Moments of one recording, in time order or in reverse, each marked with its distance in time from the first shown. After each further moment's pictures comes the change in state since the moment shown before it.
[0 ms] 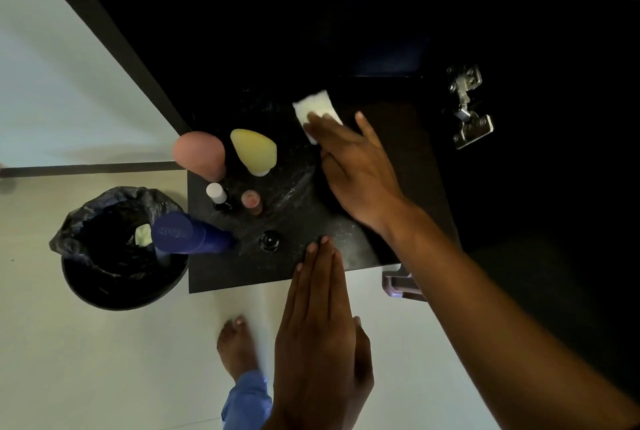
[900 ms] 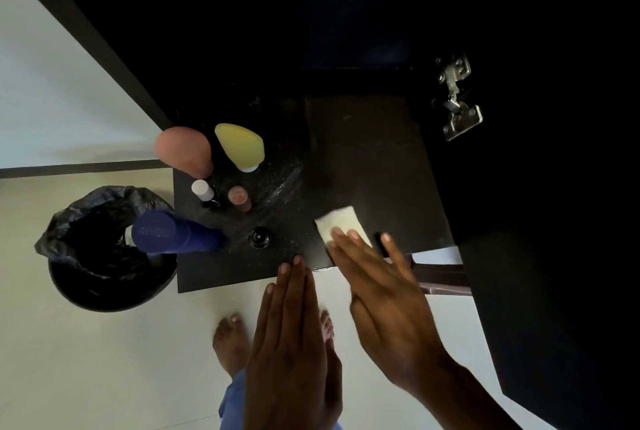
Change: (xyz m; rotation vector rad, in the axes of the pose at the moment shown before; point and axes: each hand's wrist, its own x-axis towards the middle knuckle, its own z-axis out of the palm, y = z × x) left_hand -0.032 -0.033 0.010 0.036 -0.037 0.078; right_hand -0.175 -0.028 0.006 -0.098 -0.105 0.037
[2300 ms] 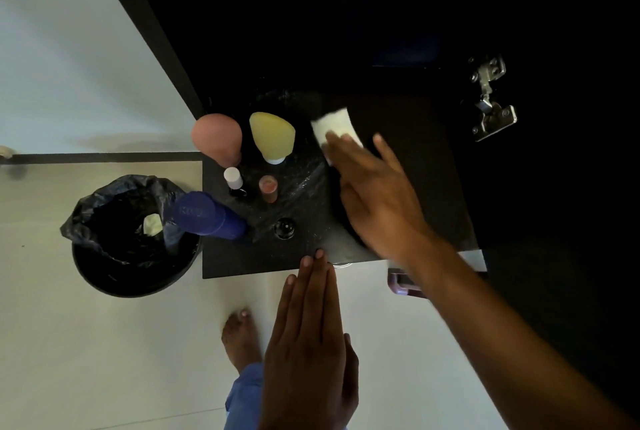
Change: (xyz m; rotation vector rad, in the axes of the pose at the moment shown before) left_hand 0.002 0.007 -0.004 -0.037 0.015 -0.071; right_hand 0.128 0.012 -0.017 0.014 0.042 -0.072
